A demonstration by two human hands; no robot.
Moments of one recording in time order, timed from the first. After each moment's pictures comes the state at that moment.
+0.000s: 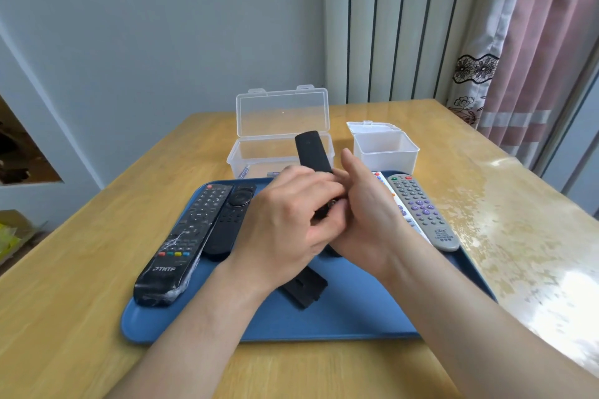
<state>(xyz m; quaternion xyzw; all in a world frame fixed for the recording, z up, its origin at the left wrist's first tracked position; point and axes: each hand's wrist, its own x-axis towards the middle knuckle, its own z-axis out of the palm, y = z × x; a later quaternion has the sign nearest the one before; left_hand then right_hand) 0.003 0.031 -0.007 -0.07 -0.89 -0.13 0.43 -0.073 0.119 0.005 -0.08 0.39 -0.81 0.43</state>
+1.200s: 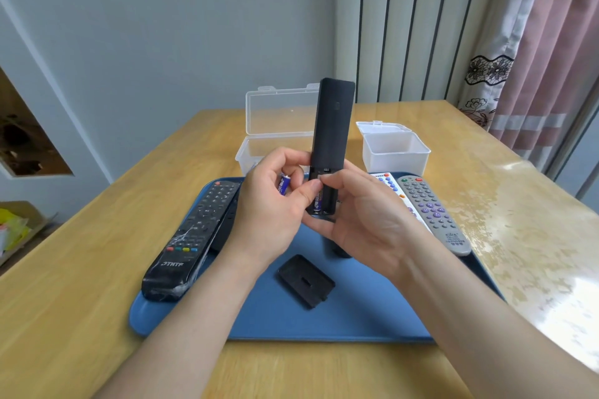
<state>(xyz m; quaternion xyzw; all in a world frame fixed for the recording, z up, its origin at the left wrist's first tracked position) 0.003 0.018 -0.001 0.10 -0.79 -0.46 0.40 -0.075 0.121 0.000 -0.24 0.38 -0.78 0.45</state>
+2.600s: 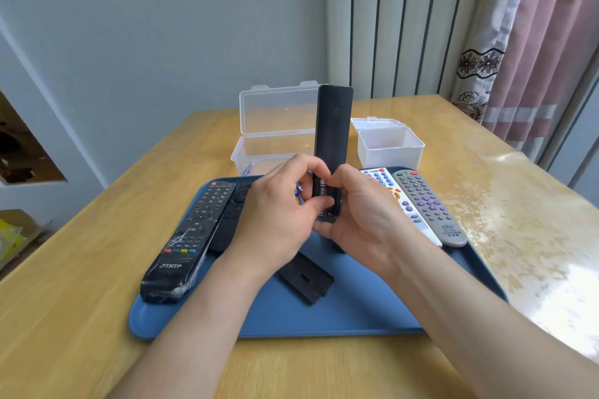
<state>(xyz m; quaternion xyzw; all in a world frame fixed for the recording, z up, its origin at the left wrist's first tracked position) 0.002 0.022 -0.008 0.07 -0.86 -0.31 0.39 -0.072 0.116 -0.004 -0.18 0.42 -0.80 0.40</state>
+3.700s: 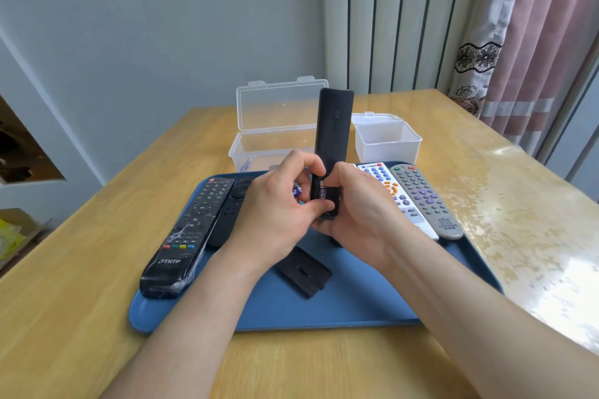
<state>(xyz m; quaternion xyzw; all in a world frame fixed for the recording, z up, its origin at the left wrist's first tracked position) 0.002 0.020 -0.012 0.09 -0.87 -0.34 0.35 -0.071 0.116 -0.003 -0.15 0.46 -0.79 0.38</state>
